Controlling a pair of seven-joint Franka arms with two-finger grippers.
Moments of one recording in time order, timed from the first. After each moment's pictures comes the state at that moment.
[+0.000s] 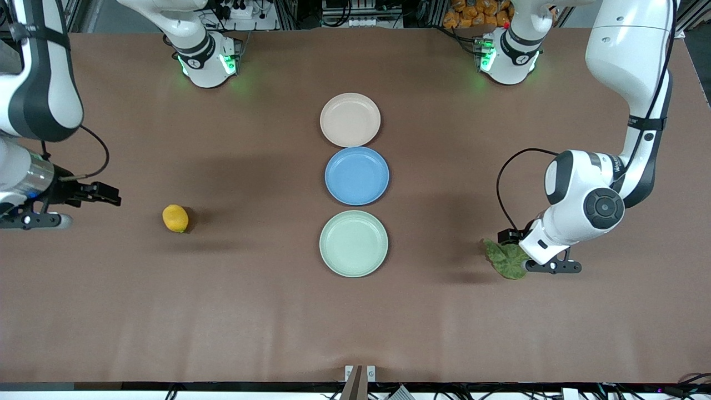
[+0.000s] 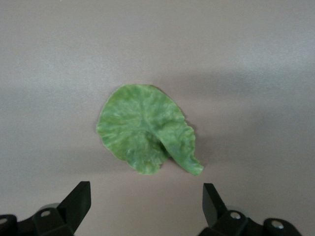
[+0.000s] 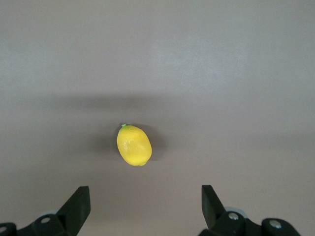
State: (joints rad) left arm -0.11 0.54 -0.06 -1.71 0.02 2.22 -0.12; right arm -0.07 0.19 -0.04 -1.78 0.00 1.92 -0.13
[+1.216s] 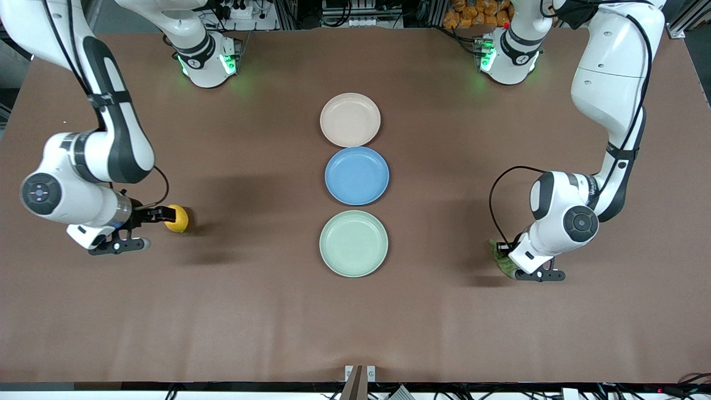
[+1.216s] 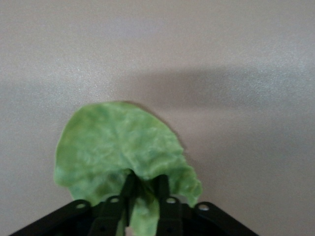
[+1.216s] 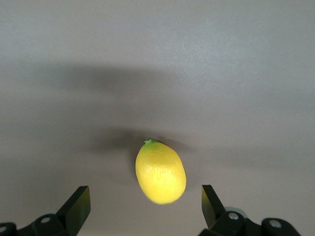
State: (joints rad) left arm -0.10 0.70 -0.06 -1.70 0.02 2.40 -0.12; right arm 0.02 0.39 -0.03 -1.86 0.00 2.12 -0.13
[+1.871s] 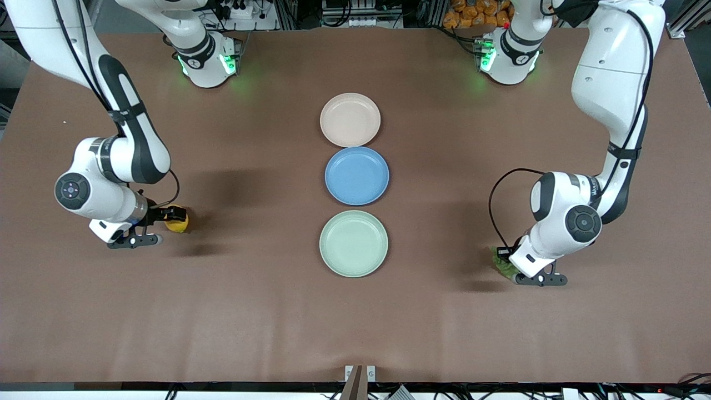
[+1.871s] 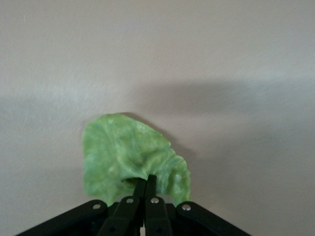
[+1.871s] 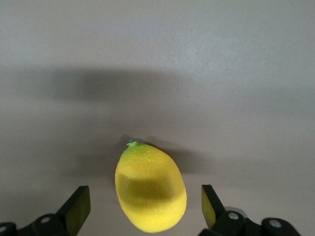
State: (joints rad) left arm -0.10 0.69 -0.07 -1.66 0.02 2.40 -0.12; right arm 0.00 0.43 -0.03 -2.00 0.00 2.31 -0.13
